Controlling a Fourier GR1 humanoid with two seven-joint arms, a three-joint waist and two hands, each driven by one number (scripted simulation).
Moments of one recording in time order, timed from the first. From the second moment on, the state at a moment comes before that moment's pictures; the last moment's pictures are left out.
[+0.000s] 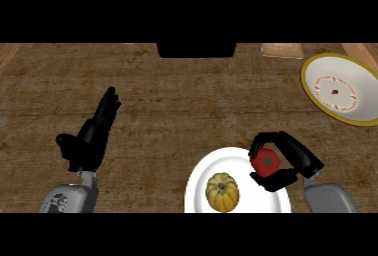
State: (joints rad) left arm -0.14 0.08 -0.06 -1.53 -0.03 0.10 0.08; right arm -0.15 -0.23 0.13 -1.38 0.42 0.35 -0.16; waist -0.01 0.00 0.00
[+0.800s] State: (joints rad) left arm -0.14 0.08 -0.05 -1.54 -0.03 0.09 0.08; right arm 0.03 -0.23 -0.06 -2.00 0.26 0.28 -0.11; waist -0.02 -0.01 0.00
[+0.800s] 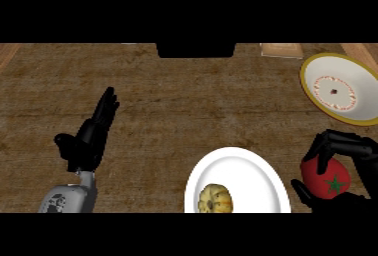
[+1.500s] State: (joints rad) left arm -0.13 0.07 -0.07 -1.56 -0.04 0.07 0.09; right arm -0.39 -0.38 -0.23 -2.14 0.19 0.30 0.49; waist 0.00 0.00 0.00
